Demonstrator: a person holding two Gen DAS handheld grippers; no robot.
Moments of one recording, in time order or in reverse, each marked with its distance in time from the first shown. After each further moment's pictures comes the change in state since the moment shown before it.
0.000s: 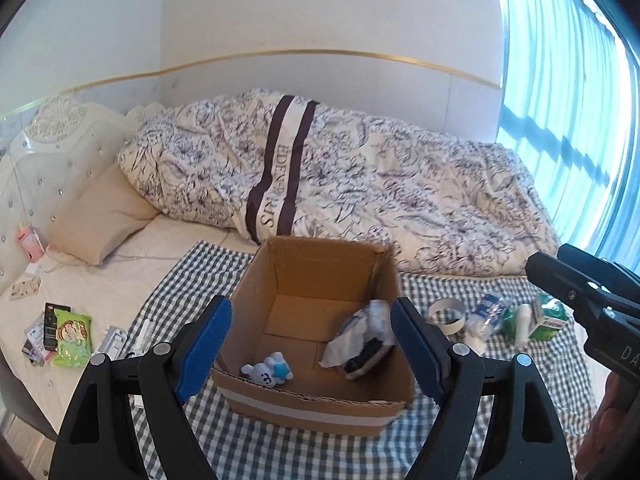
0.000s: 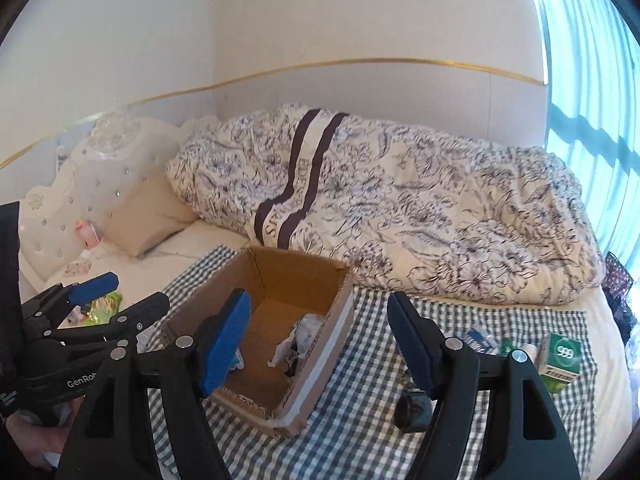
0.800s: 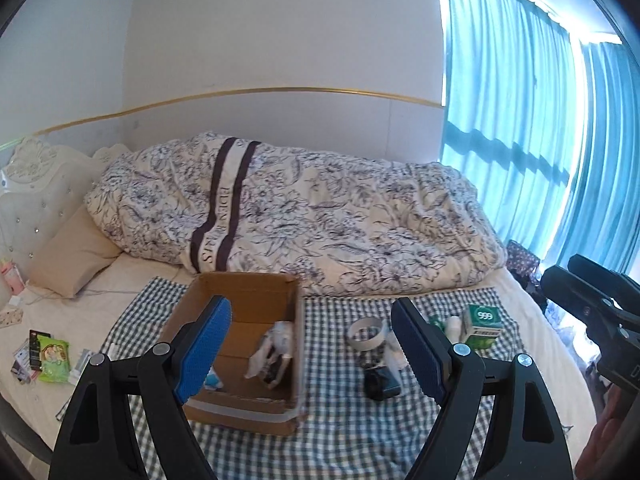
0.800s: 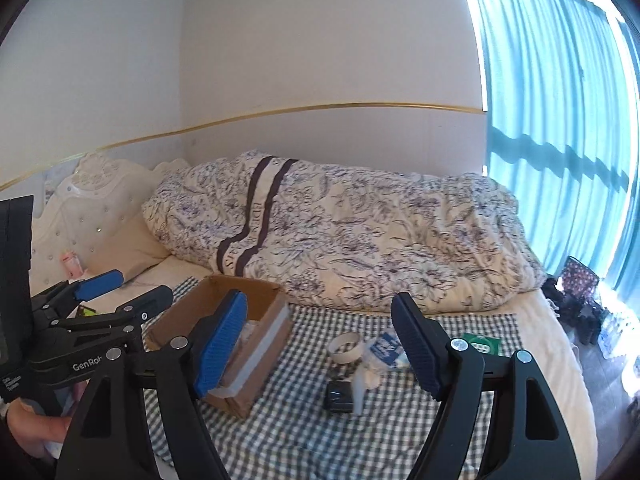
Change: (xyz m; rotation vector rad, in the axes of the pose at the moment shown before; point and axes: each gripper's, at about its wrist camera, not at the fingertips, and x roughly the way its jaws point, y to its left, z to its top) left arm -0.076 -0.115 0.008 0.067 -0.106 -0.121; right arm -0.134 -0.080 -0.013 0.043 -0.121 -0.124
